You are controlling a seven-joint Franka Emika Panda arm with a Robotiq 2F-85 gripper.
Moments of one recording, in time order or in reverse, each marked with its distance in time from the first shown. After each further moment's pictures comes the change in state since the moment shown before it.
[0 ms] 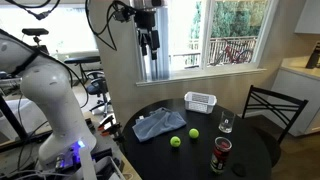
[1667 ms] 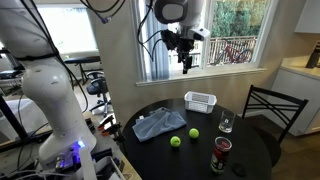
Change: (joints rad) arm 0.031 0.596 -0.120 0.294 0.445 0.292 0.000
